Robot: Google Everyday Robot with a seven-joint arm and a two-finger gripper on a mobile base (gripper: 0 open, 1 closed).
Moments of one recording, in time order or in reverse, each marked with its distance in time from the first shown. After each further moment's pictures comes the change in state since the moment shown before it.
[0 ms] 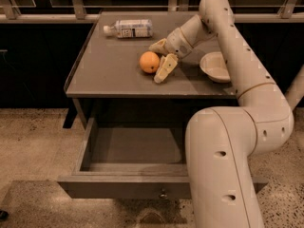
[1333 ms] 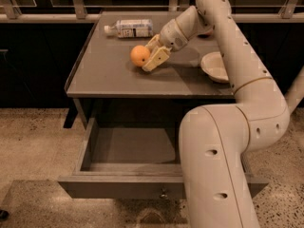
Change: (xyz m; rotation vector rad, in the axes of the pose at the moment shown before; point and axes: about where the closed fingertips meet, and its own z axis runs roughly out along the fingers) arm -0.038 -0.001 -0.011 0.015 -0.037 -0.046
